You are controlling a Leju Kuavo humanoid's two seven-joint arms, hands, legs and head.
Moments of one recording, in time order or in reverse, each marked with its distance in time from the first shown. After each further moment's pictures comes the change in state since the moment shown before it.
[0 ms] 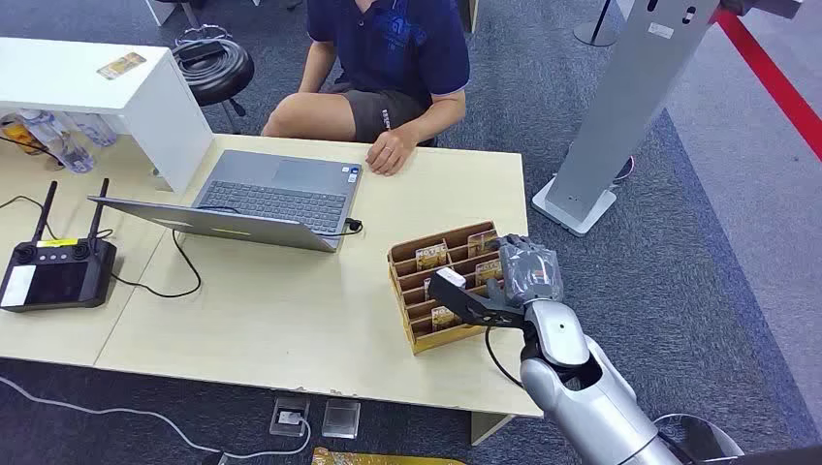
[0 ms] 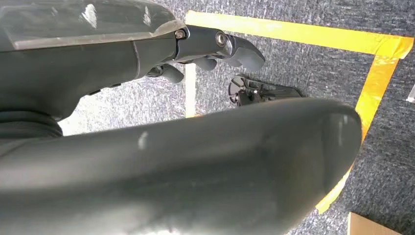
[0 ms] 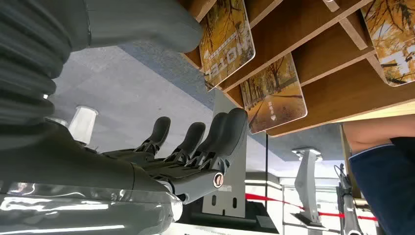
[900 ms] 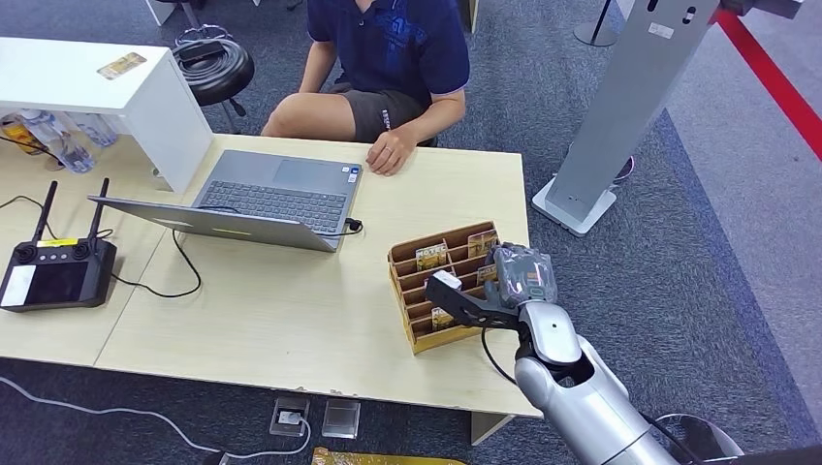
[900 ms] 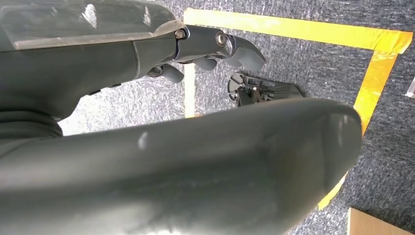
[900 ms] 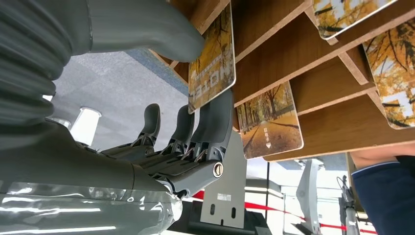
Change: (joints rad) left arm 0.000 -0.001 -0.001 0.000 -0.004 -0.009 0.000; right arm -0.015 0.016 0.016 0.070 -0.008 -0.011 0.001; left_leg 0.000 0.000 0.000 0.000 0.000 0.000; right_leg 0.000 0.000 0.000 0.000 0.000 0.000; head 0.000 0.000
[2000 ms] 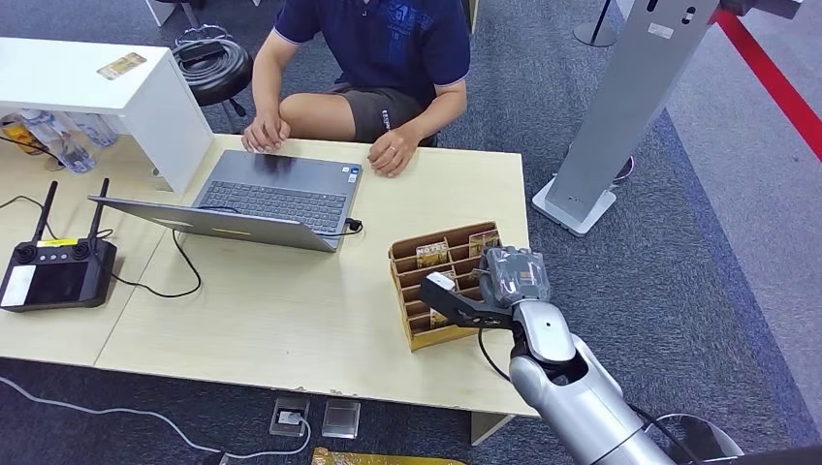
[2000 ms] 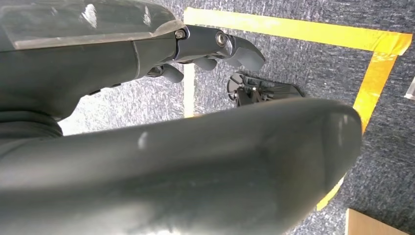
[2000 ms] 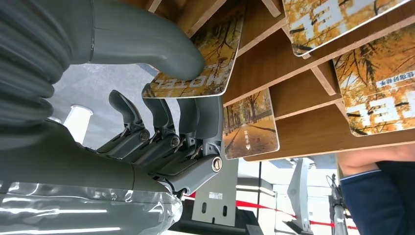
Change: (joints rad) left arm 0.000 -0.003 -0.007 0.000 0.032 0.009 -0.008; right arm -0.011 0.020 0.004 0.029 0.009 -0.010 -0.026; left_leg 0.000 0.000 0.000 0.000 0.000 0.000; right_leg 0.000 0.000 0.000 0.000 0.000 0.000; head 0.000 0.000
